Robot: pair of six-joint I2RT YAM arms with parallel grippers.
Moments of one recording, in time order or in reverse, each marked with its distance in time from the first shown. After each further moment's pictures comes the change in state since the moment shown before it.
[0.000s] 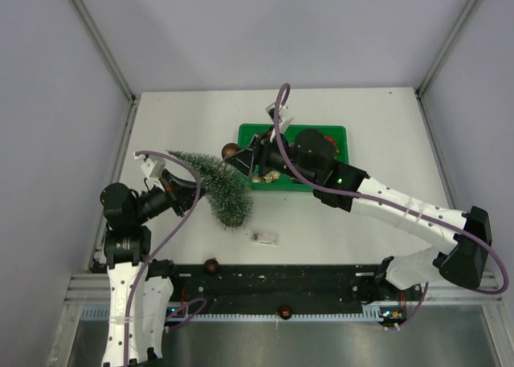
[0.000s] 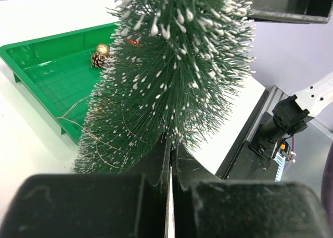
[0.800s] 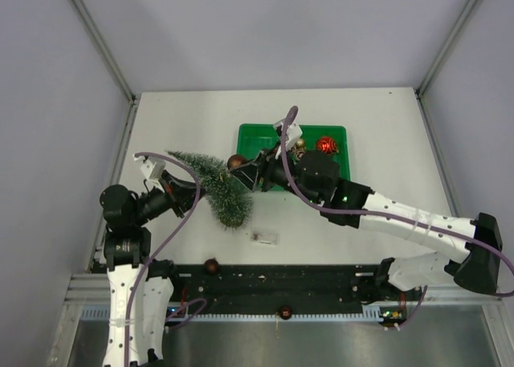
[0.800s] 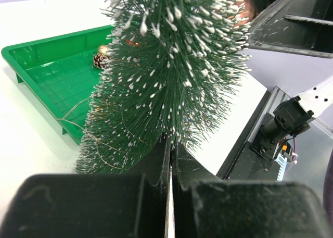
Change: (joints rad) left arm 0.000 -0.018 0.000 -0.013 -0.010 0.003; right arm 0.083 -0.089 -0.143 0.052 0.163 -0.019
